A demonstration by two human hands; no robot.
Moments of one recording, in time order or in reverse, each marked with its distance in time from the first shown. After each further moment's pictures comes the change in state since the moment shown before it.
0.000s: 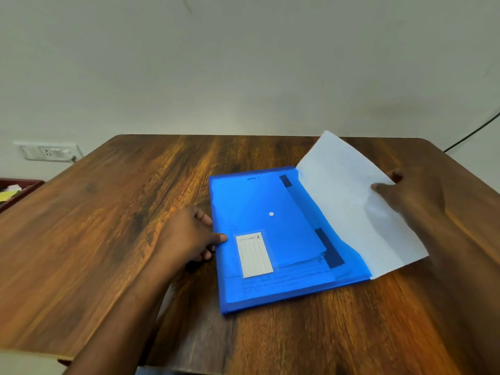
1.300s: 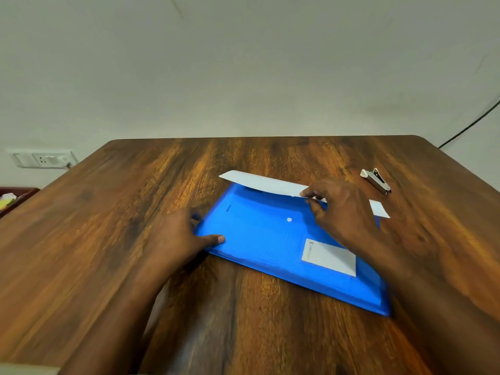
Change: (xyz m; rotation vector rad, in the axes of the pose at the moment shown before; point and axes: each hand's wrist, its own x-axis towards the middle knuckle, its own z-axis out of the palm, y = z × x) left_hand 0.020 -0.018 -0.011 0.502 0.153 0.247; right_hand -0.064 -0.033 0.055 0.030 0.022 -0.833
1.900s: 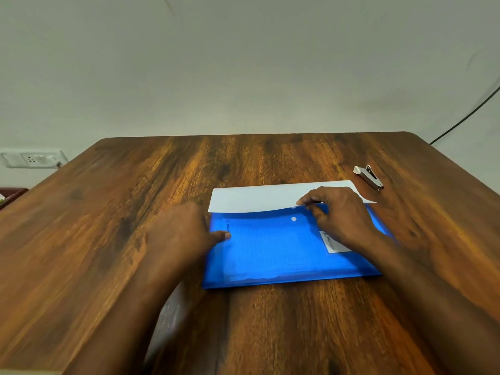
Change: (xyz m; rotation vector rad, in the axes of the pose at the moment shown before) left_hand -0.022 0.057 -0.022 0.295 -0.003 -0.001; right_hand -0.011 0.015 -0.003 0.080 -0.193 0.130
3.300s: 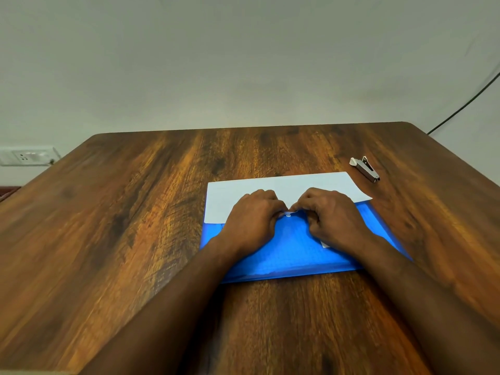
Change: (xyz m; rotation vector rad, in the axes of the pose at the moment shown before) left_hand 0.041 0.089 0.073 -0.384 0.130 0.689; right_hand -0.013 0.004 0.008 -0.085 -0.099 -0.104
